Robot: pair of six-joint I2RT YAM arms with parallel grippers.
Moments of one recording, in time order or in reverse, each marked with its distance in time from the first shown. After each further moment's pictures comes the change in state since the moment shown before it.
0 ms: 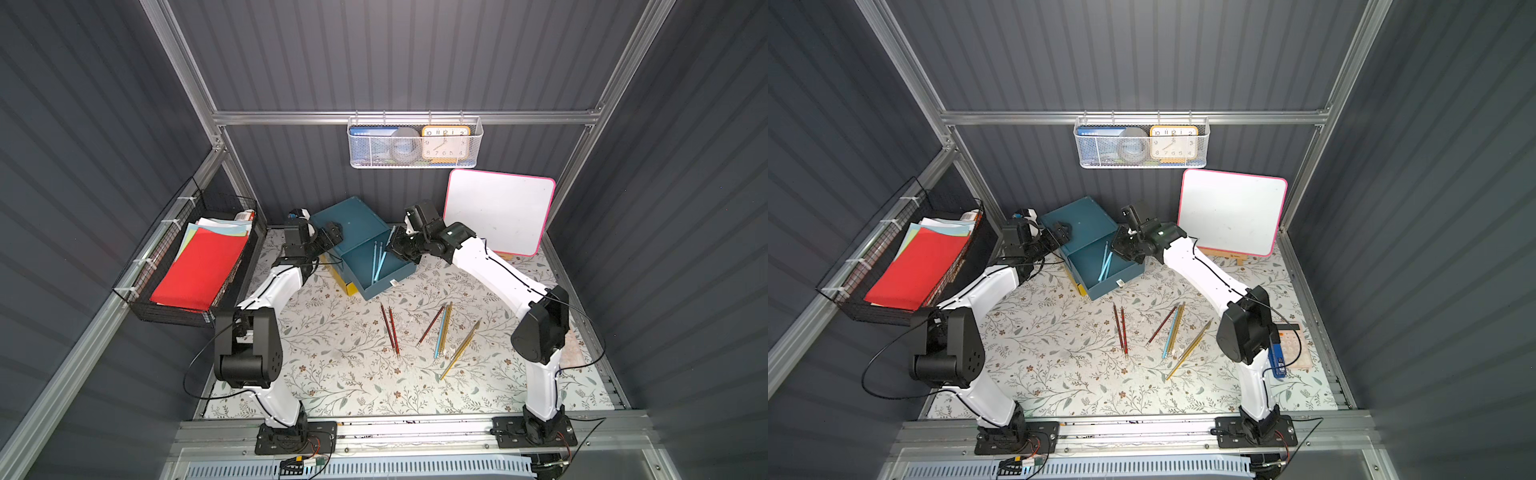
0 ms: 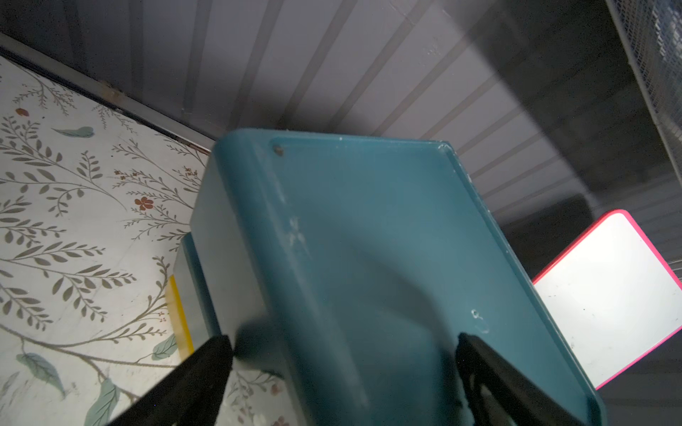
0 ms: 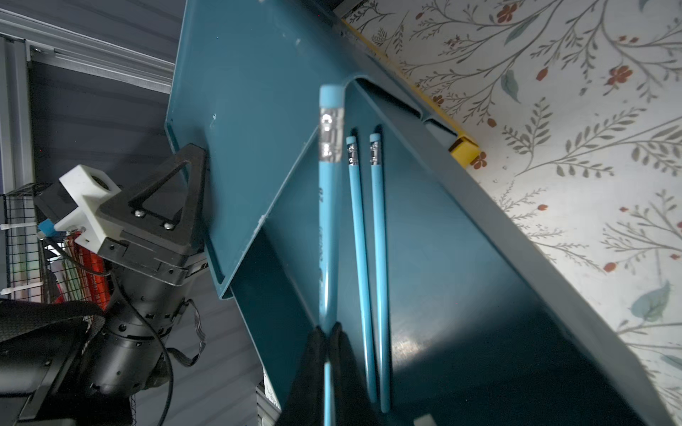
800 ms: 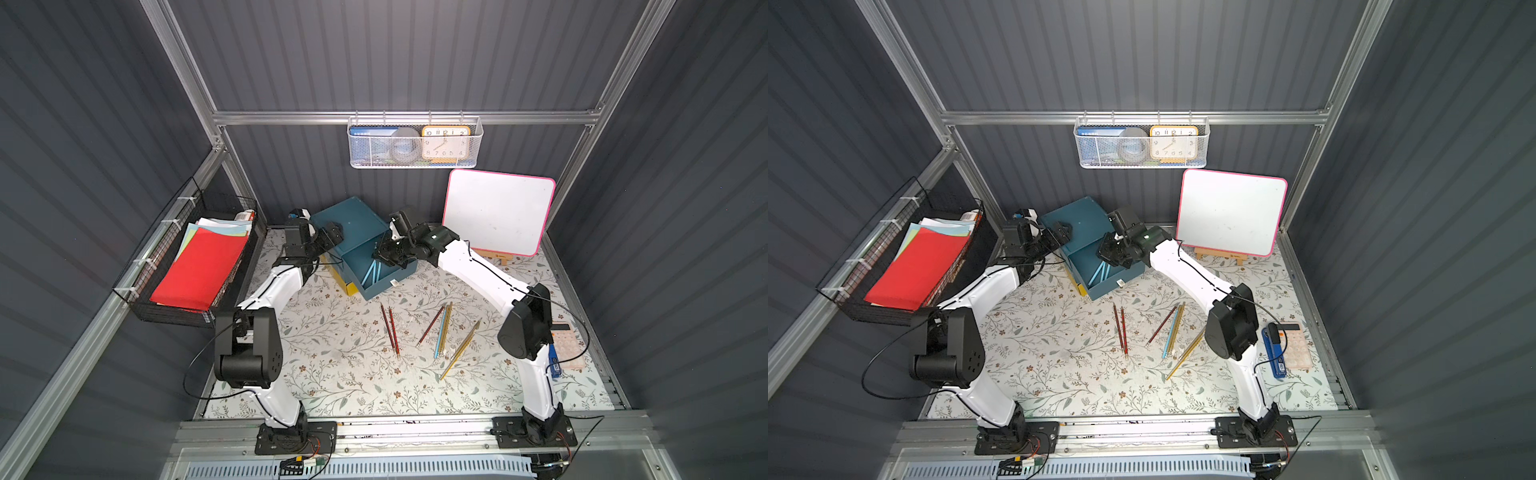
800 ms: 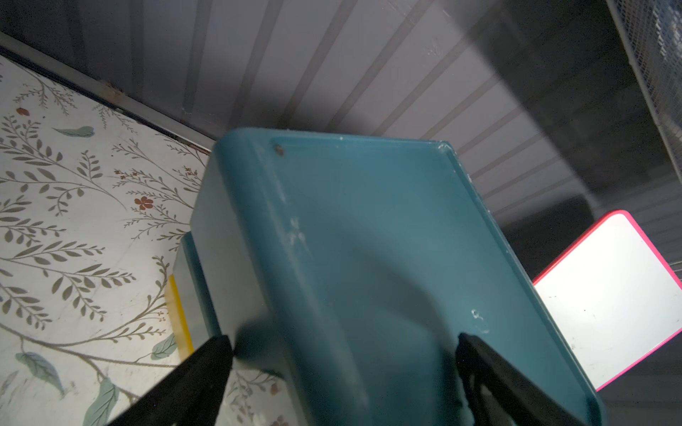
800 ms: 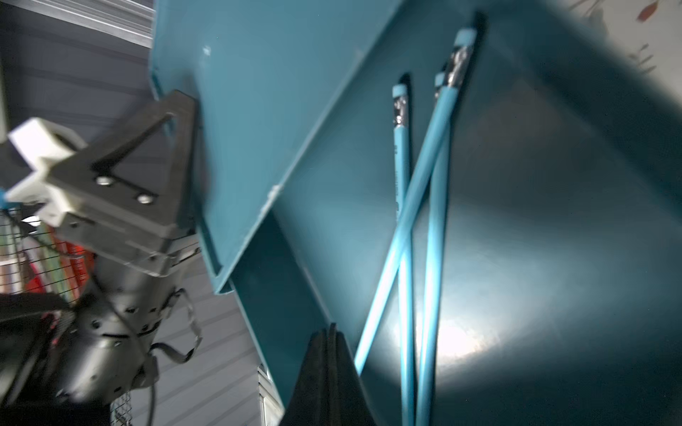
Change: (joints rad) left arm -0.004 0.000 0.000 0.000 -0.006 -0.003; right arm 0.049 0.054 0.069 -0.003 -0.037 0.000
